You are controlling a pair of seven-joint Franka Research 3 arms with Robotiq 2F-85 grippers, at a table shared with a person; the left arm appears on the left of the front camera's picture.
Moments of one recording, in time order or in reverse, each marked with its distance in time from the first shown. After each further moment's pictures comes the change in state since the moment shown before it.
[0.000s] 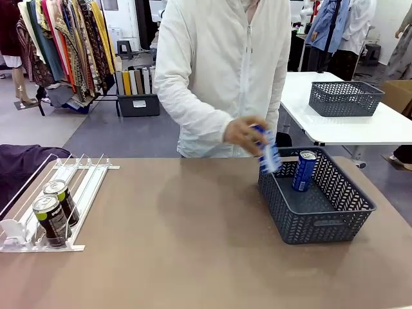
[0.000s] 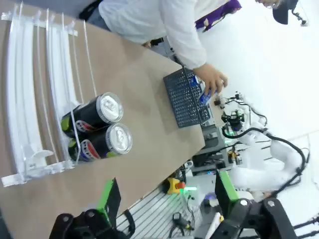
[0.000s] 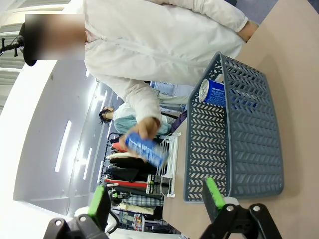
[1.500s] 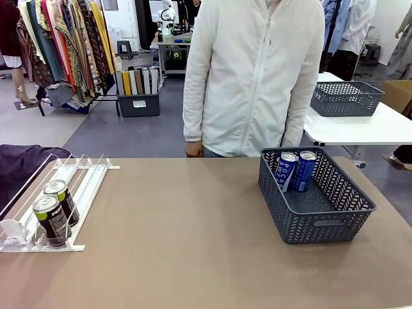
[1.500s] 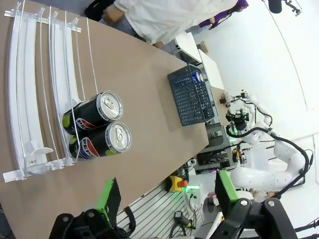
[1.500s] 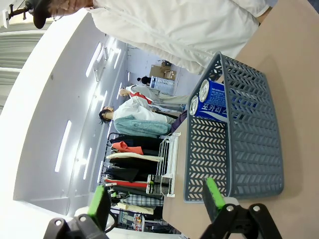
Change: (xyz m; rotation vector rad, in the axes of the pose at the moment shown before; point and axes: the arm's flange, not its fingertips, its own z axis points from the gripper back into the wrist) left arm 0.006 -0.023 0.001 0.047 0.011 -0.005; right arm 0.000 0.000 0.000 0.000 0.000 0.000
